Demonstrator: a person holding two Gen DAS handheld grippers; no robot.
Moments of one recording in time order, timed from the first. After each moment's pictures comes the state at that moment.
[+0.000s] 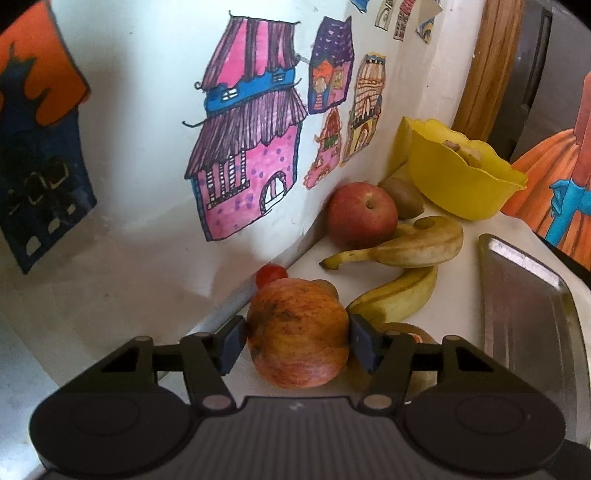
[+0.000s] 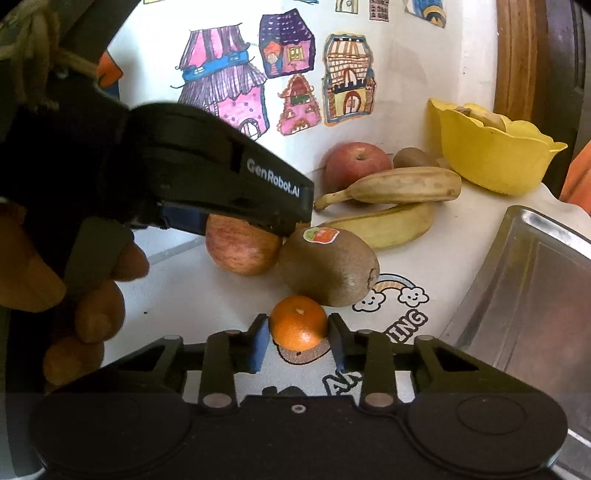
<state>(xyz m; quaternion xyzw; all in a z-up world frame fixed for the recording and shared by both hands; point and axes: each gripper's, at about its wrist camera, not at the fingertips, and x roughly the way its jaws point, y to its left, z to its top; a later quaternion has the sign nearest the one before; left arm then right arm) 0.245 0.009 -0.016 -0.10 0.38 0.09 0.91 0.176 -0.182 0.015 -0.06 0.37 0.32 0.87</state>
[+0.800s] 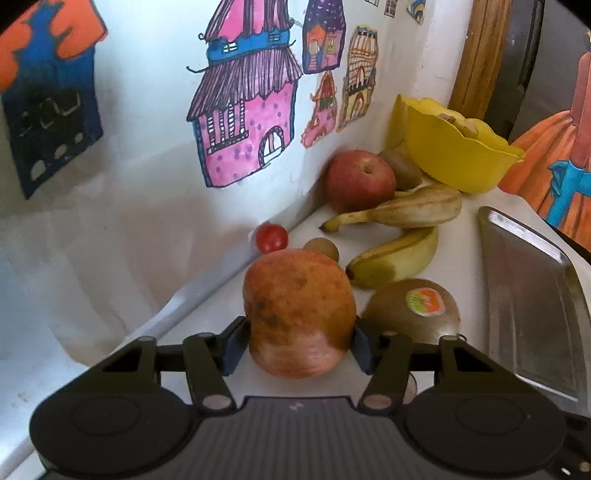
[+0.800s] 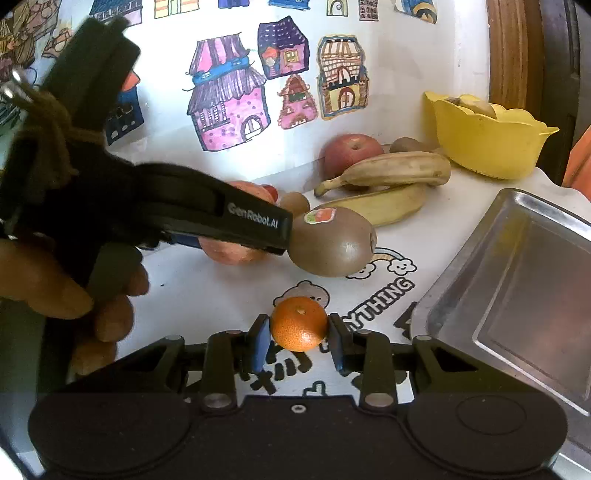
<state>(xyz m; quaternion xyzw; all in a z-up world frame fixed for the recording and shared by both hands) 0.231 0.003 -0.034 -0.10 0.39 0.09 0.91 0.158 -0.211 0.015 -0.04 0.37 0.34 0.86</state>
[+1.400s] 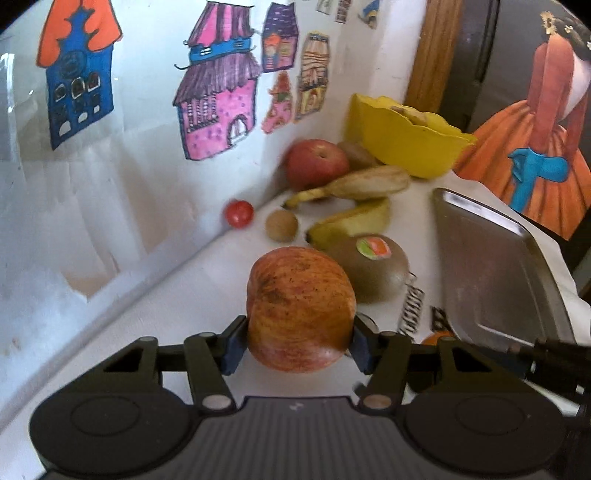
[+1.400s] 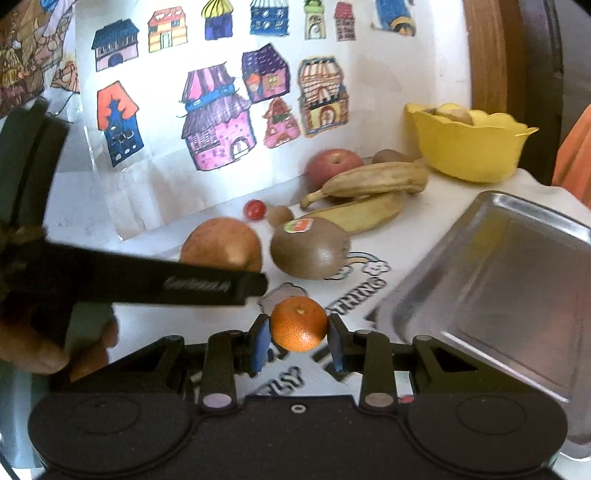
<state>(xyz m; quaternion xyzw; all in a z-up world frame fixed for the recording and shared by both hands) 0.183 -0.017 -0.036 -0.09 0.37 0.04 0.92 0.147 -0.245 0.024 -0.02 0.35 0.33 0.88</state>
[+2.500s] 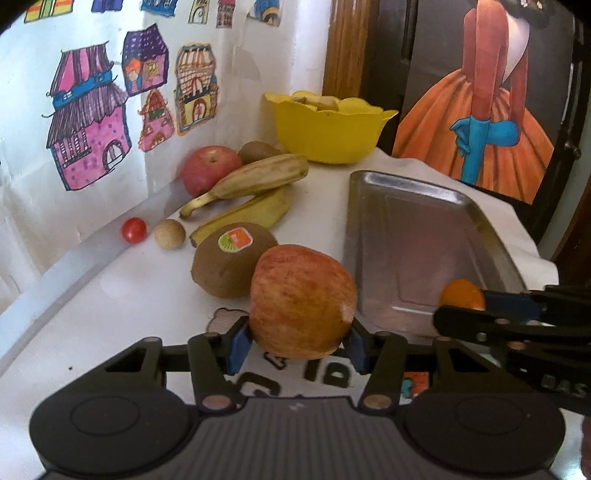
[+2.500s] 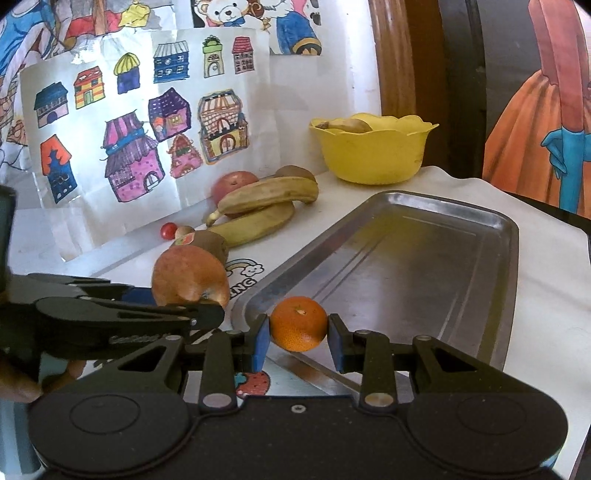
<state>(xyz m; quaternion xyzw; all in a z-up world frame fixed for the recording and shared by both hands) 0.180 -0.097 -0.035 -0.03 0.35 -0.03 0.94 0.162 -0.339 0.026 0.01 0.34 0.26 0.90</state>
